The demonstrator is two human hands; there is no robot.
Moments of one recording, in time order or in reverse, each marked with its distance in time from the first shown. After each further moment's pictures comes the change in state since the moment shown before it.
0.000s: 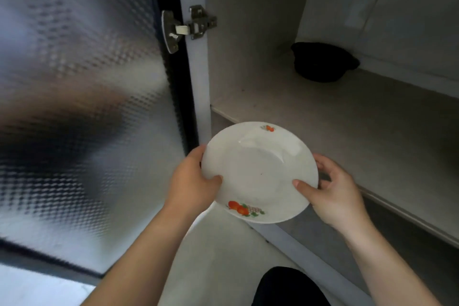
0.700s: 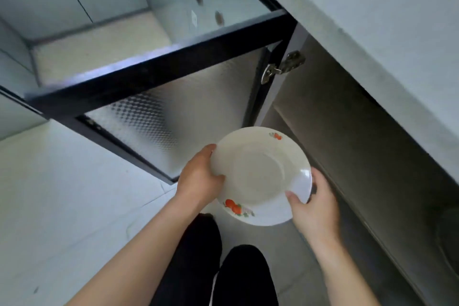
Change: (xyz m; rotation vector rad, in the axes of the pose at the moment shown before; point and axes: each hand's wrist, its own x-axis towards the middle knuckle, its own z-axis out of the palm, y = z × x) left_hand -0.068 0.083 -0.166 0.042 -0.040 -0.476; right_hand -0.067 -0.174 0.018 -0.375 -0.239 0.201
